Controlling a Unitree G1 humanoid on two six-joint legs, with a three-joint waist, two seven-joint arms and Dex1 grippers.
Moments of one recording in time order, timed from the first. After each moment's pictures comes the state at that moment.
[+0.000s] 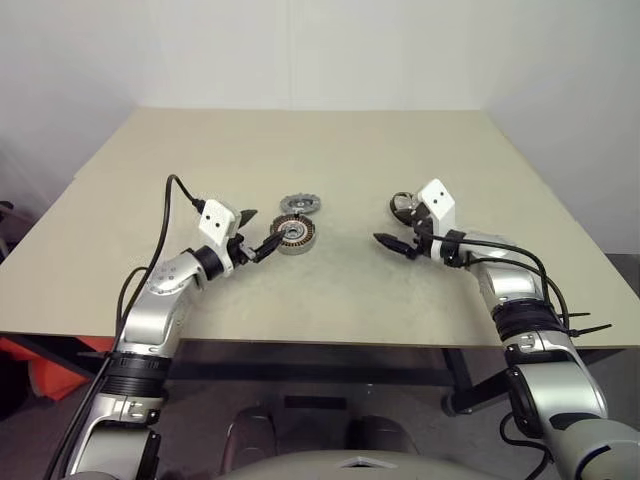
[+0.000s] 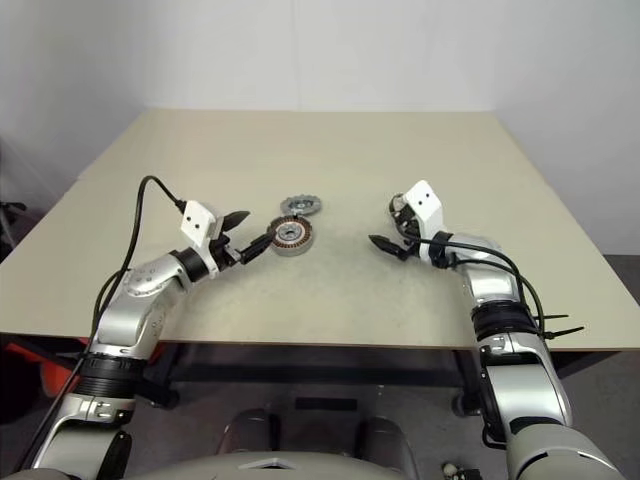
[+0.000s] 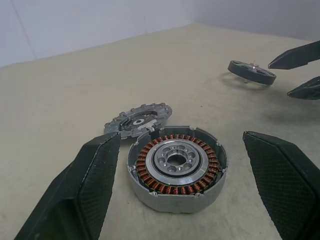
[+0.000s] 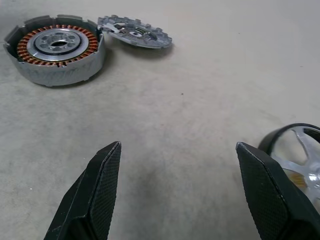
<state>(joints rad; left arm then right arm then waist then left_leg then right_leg) -0.31 0.37 0.01 0.03 -0.29 0.24 -0.64 -0.61 -0.47 0.02 0.62 0.10 0.06 0.88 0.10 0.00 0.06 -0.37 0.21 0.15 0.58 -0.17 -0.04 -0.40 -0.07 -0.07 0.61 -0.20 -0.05</state>
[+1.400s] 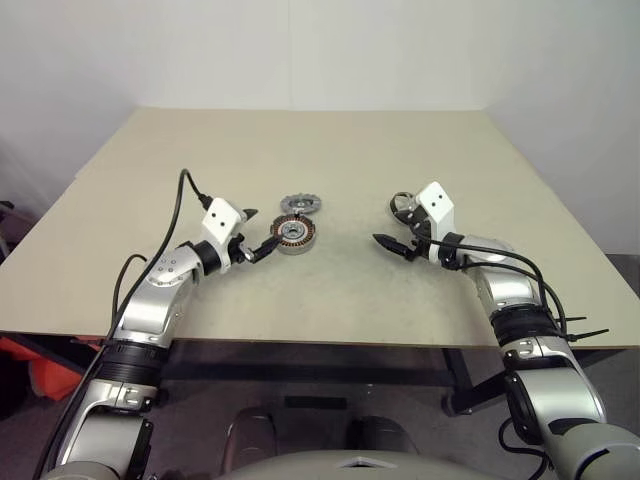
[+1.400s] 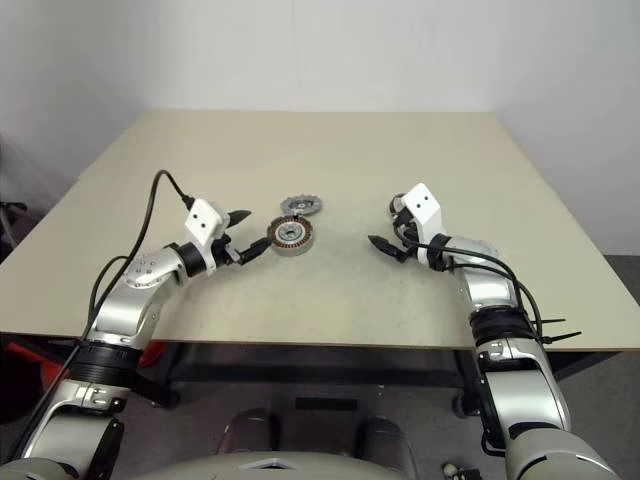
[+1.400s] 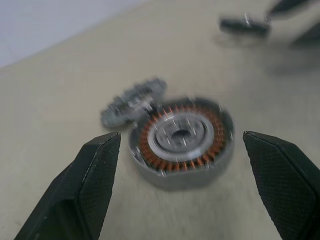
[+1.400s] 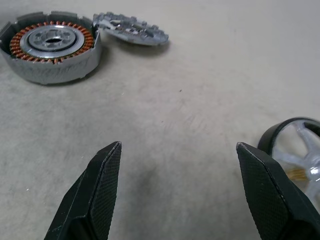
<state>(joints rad) -0.39 0.47 -0.11 0.18 -0.12 0.11 -0.74 -0.56 -0.45 0.02 0.56 0.10 0.07 0.83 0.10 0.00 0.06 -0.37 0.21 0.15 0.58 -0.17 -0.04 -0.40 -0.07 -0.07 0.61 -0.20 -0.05</state>
